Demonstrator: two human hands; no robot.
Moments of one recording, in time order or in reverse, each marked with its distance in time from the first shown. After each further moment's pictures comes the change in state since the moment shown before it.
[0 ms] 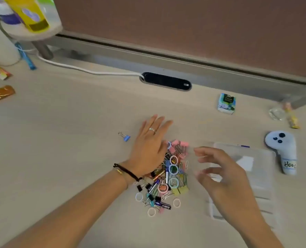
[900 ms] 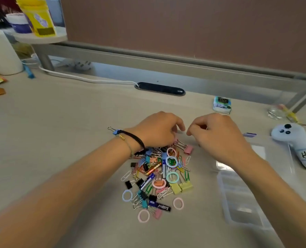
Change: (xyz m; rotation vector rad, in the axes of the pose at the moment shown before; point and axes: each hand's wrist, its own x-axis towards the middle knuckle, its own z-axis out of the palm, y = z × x) left_hand 0.038 0.014 0.019 0.076 -0.188 0.174; right_hand 0.062 0.051 0.022 -0.499 0.105 -0.180
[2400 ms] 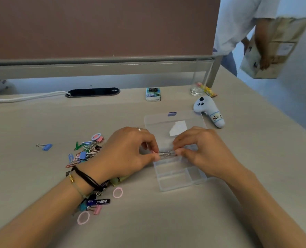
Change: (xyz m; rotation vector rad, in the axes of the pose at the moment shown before) left_hand -0.033 0.091 0.044 -0.032 0.101 0.313; right_hand -0.106 0.122 -0.039 0.030 0.115 -0.123
